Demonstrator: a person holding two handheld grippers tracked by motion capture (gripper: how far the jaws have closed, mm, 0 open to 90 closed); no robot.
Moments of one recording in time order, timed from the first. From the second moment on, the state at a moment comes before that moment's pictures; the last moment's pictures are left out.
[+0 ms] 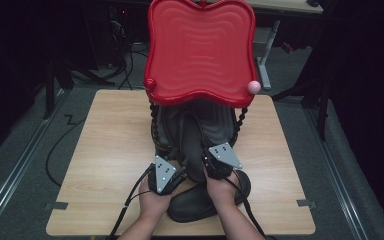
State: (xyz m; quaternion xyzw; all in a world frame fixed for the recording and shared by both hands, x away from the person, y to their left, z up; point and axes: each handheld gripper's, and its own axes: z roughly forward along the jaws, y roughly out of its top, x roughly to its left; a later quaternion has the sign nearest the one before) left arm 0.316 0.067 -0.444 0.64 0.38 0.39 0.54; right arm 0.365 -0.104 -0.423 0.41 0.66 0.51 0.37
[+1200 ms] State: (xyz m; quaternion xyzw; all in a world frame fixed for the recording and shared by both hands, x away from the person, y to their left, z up) left arm 0.341 0.071 -0.435 0.61 0.43 0.41 0.53; right arm 0.278 -0.104 -0.468 0.32 0.78 0.45 0.31
